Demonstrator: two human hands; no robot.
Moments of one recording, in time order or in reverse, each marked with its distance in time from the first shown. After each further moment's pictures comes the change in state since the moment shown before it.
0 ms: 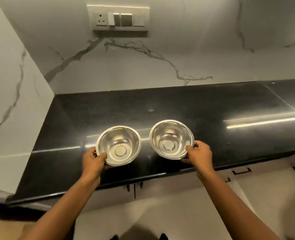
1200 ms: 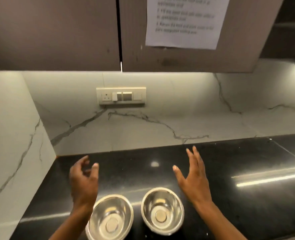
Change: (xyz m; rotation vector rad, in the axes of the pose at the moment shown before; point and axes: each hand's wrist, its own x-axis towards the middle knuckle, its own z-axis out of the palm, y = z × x) left_hand 0.011 0.156 0.036 0.063 0.225 0.522; right_hand 0.053 -0.130 0.001 -0.371 0.076 -0.768
